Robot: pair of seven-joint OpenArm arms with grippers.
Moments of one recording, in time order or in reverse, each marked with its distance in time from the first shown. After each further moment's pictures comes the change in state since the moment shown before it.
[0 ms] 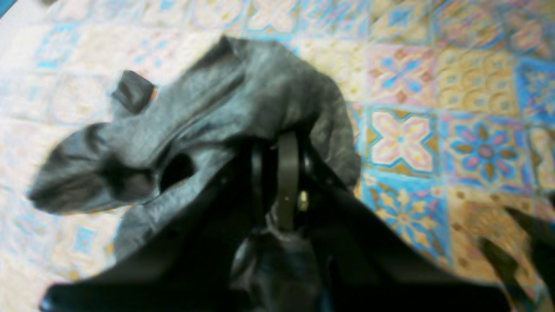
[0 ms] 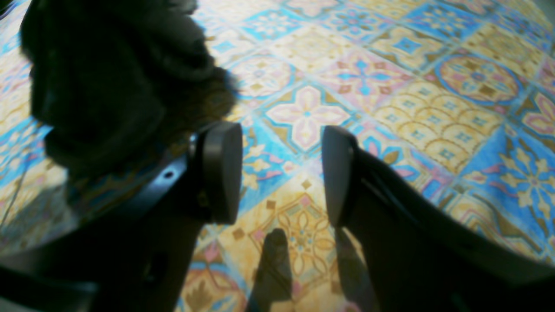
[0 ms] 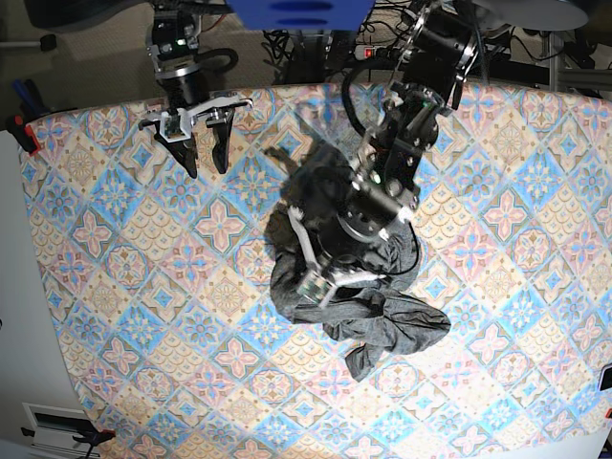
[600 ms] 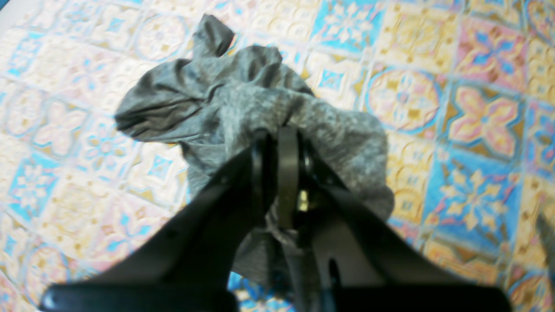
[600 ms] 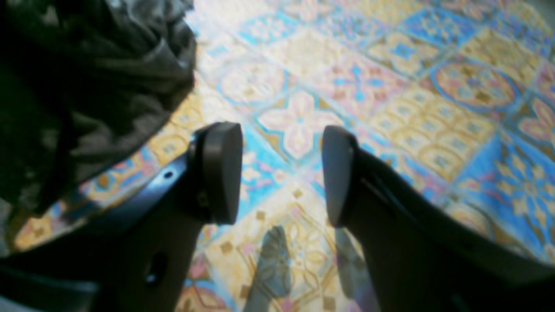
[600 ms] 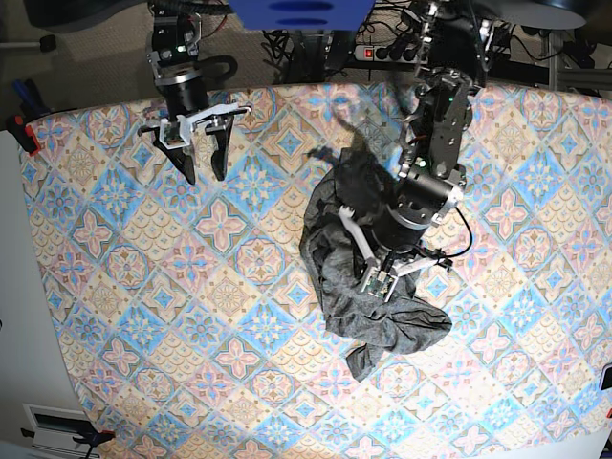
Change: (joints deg) left arm 6.1 -2.3 -5.7 13.8 0.2 -0.6 3.5; right arm 1.9 -0.1 -0.1 -0.7 0.0 -0.4 -0.3
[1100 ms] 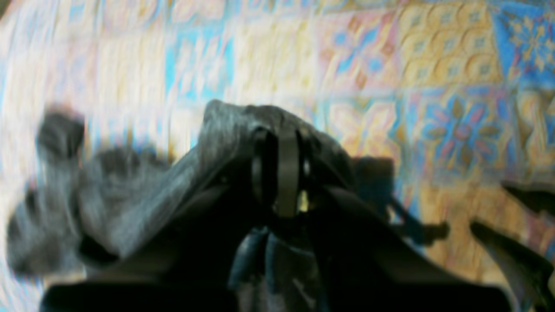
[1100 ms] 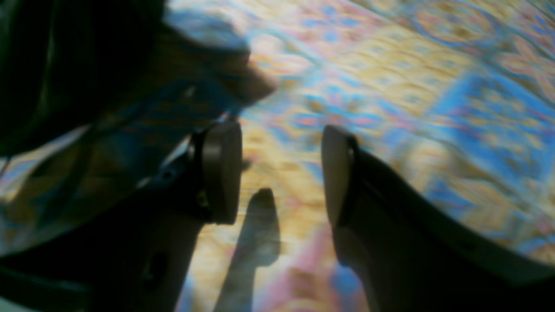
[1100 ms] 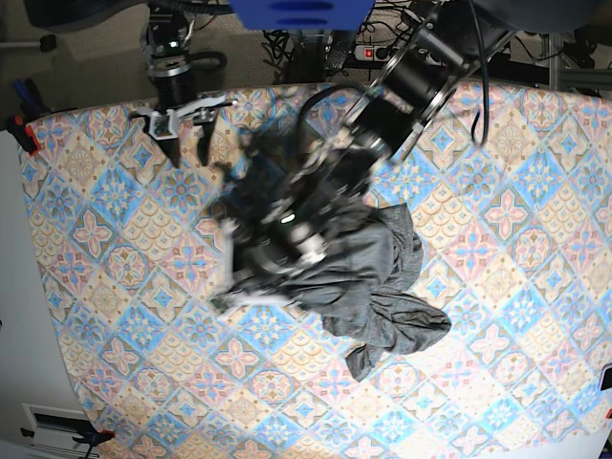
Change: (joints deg) left arm -21.4 12.8 24.5 -30.2 0.6 -0.7 -1.0; right arm 0.2 0.1 4.6 -6.3 0.2 -0.4 0.3
